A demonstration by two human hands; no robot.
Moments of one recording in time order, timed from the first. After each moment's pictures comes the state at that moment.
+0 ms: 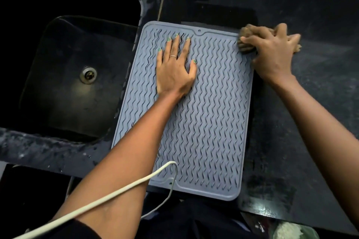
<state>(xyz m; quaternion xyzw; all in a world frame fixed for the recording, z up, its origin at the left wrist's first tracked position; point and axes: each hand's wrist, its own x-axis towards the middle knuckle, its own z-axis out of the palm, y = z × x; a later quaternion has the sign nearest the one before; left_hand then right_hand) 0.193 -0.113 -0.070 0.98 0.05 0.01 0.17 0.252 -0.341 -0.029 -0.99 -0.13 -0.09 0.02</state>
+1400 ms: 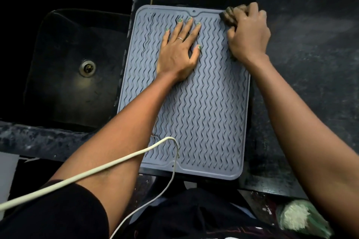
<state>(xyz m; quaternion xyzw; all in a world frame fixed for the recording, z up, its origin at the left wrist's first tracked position) 0.199 -0.115 -0.069 0.99 -0.08 -0.02 0.14 0.235 -0.288 -0.023 -0.99 0.02 0.00 0.12</state>
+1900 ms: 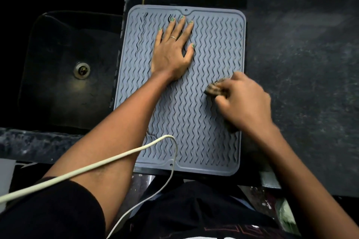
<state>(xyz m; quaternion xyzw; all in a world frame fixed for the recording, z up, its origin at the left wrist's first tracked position) 0.199 -0.115 -0.069 0.99 -0.07 -0.02 0.14 0.094 -0.293 0.010 -0.98 -0.02 0.09 0.16</state>
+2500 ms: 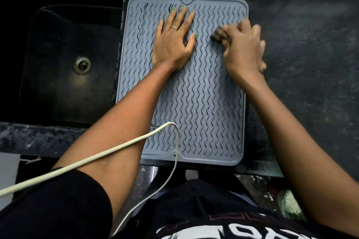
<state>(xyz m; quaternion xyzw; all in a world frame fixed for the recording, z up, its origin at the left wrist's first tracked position) 0.200 -0.114 -0.069 0.98 -0.07 -0.02 0.16 0.173 -0.285 -0.030 -0.99 0.04 0.00 0.16</state>
